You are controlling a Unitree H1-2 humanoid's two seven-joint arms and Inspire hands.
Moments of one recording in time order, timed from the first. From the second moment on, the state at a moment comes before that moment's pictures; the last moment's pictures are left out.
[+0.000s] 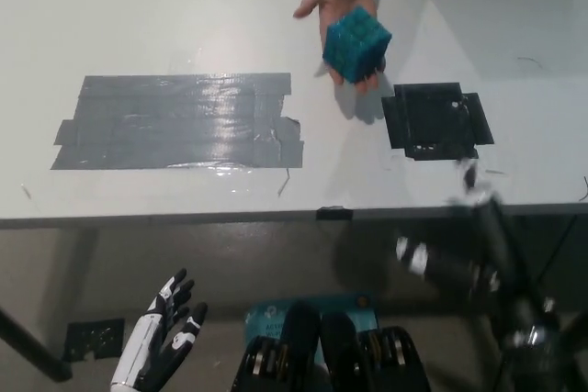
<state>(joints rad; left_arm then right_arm) 0.08 0.16 -0.07 0.03 0.08 -0.08 -0.06 -0.21 -0.08 0.13 -0.31 -0.36 0.00 -0.03</state>
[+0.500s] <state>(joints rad) 0.07 0.16 -0.07 0.03 0.08 -0.08 -0.06 -0.75 -0.11 0.07 0.17 -0.31 0.15 0.03</state>
